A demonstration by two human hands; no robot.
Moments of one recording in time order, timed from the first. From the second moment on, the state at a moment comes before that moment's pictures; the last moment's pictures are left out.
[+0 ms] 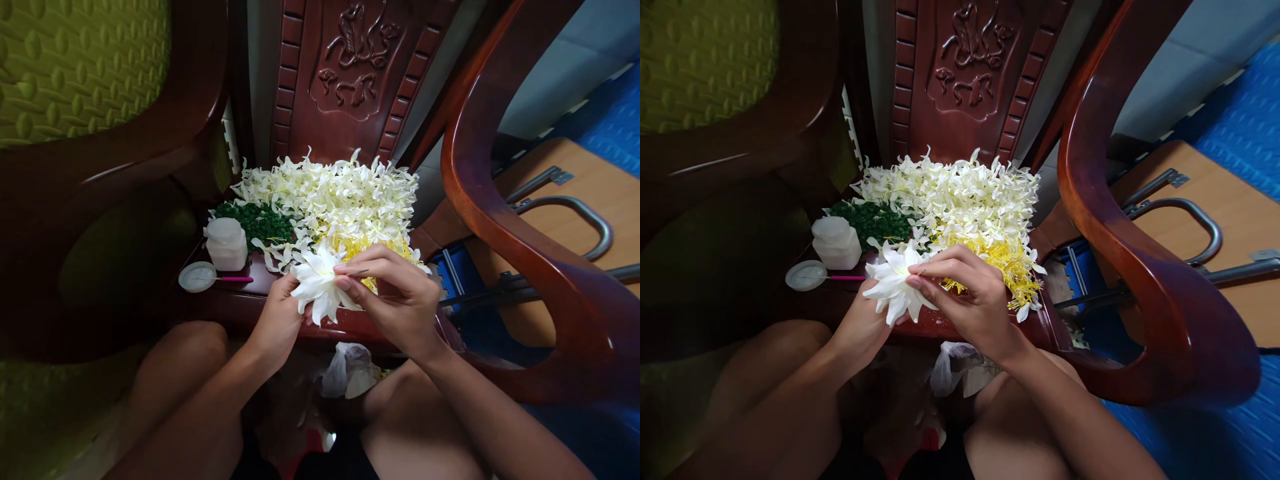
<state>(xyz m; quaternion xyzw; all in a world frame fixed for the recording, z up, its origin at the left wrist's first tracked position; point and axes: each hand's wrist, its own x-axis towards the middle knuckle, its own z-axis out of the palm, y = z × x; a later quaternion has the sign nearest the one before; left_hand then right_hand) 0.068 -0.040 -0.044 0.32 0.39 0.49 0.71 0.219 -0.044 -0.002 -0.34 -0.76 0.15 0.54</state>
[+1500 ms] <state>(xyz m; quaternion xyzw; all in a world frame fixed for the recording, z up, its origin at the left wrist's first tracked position) 0.048 -0.031 -0.027 0.42 0.39 0.56 0.60 0.228 -0.040 -0.024 -0.27 -0.85 -0.02 0.46</state>
